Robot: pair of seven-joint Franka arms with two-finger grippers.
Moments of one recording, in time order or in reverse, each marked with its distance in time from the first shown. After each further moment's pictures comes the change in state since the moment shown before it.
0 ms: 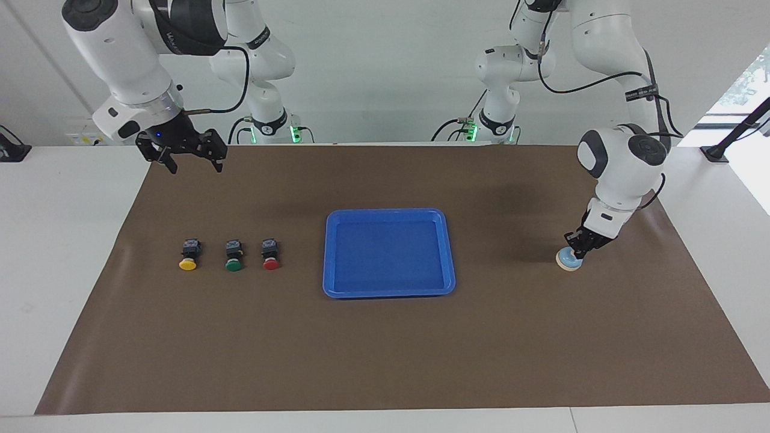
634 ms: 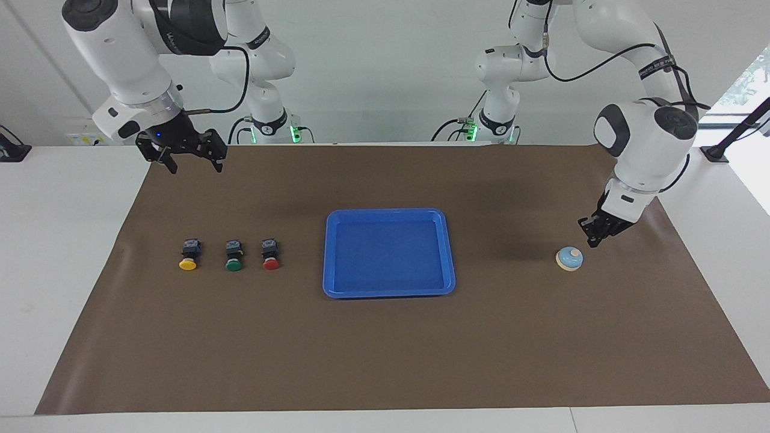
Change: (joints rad) left arm -0.009 -0.045 0.000 0.119 0.000 -0.168 0.000; right arm 0.000 0.000 0.000 0.000 0.000 0.000 0.000
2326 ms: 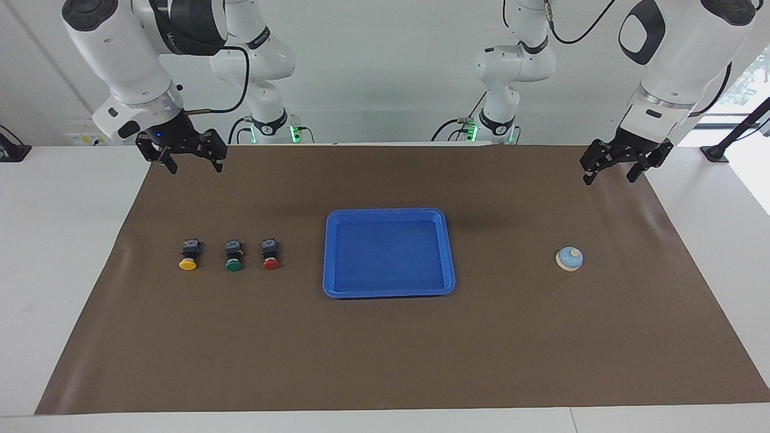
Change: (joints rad) left arm -0.060 -0.161 -0.008 0.310 0.000 -0.511 0.020; right arm 0.000 0.000 0.000 0.000 0.000 0.000 0.000
